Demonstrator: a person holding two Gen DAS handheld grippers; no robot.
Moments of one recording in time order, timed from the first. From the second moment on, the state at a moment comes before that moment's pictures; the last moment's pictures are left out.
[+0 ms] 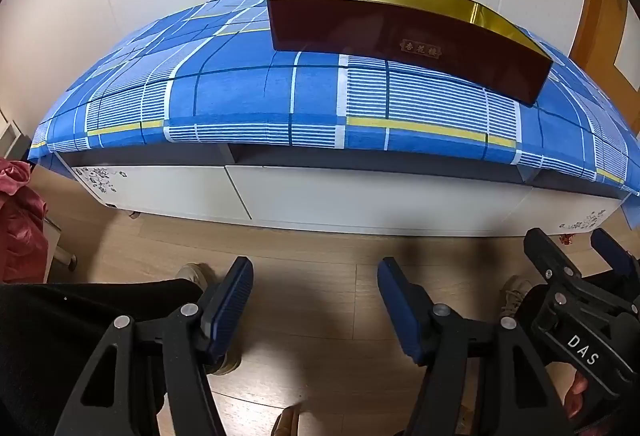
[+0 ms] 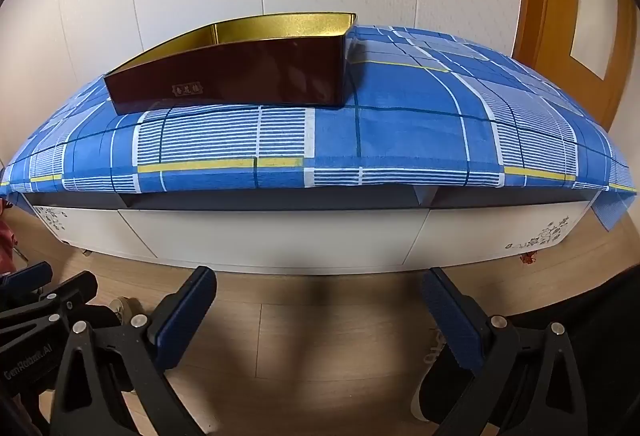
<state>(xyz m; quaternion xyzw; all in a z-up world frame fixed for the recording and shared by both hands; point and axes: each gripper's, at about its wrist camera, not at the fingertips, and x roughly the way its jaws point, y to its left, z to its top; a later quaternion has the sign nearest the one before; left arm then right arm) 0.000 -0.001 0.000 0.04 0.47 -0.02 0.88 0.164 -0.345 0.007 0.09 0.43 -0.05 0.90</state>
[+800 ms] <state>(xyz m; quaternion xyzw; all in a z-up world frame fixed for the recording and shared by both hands) 0.000 -0.001 -0.001 0.04 0.47 -0.03 0.88 0.166 -0.344 0.005 0.09 0.43 -0.05 0.90</state>
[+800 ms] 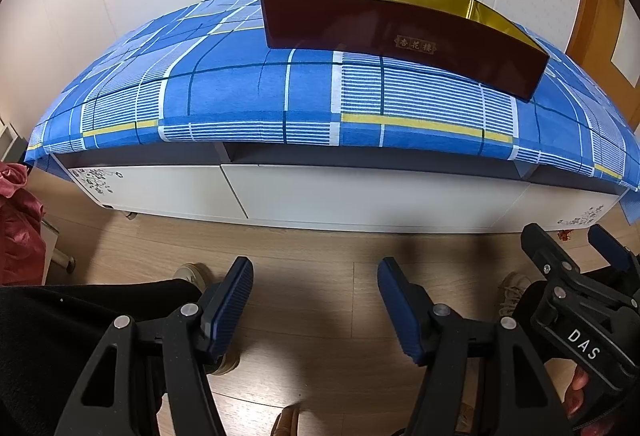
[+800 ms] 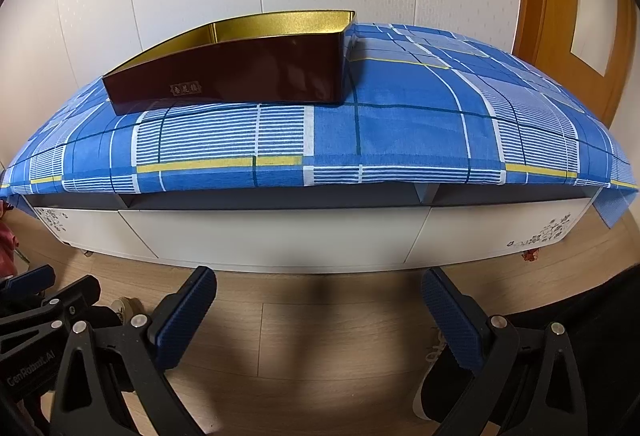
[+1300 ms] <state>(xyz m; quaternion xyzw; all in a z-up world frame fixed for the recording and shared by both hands) 0.005 0.015 -0.011 -0.06 0.50 -0.13 0.85 0.170 -0.342 -0.001 0.09 0.45 -0.04 0.89</state>
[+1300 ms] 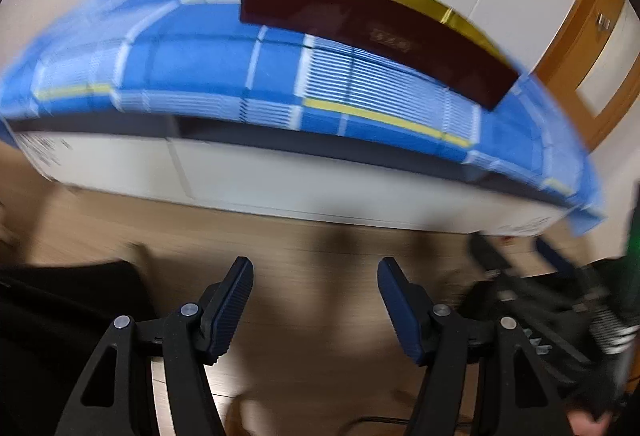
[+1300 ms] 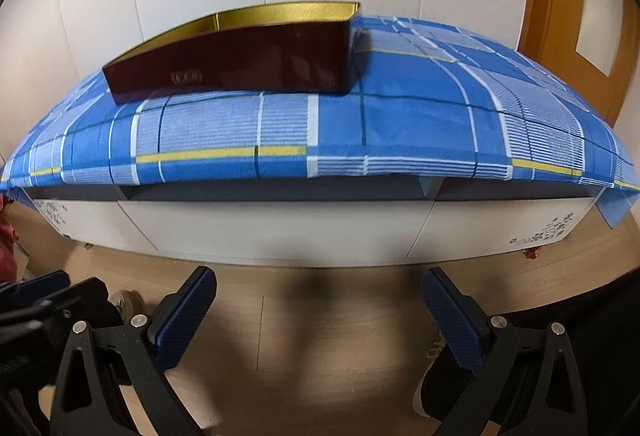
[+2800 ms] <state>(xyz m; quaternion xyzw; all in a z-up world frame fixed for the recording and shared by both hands) 0.020 0.033 -0.066 -0.06 0.58 -0.09 0.81 0.290 -0.281 -0.185 -0.52 0.50 0.16 0.67</state>
